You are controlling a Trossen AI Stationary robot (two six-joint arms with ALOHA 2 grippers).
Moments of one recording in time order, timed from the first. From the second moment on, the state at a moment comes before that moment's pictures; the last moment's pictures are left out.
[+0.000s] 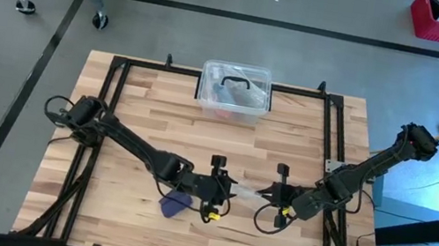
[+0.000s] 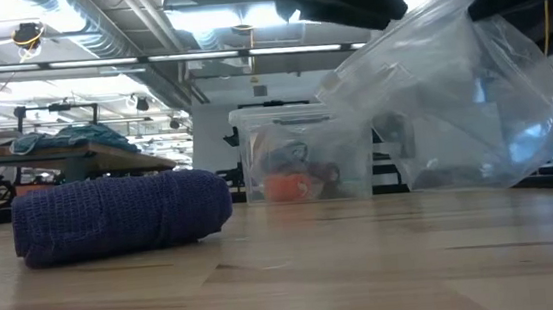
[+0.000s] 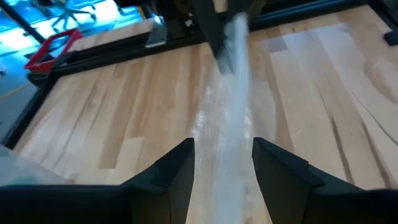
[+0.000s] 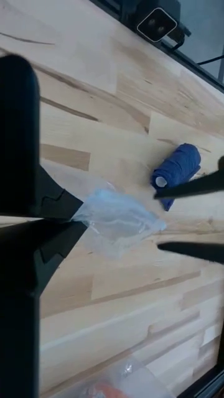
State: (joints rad) left arm -0.34 1.90 1.42 -0.07 -0.49 0.03; right arm 0.65 1.13 0.67 -0.22 0.52 0.28
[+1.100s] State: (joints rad) left arm -0.33 1.90 1.42 -0.07 -0.55 0.07; right arm 0.65 1.13 0.67 -0.18 0.48 0.24
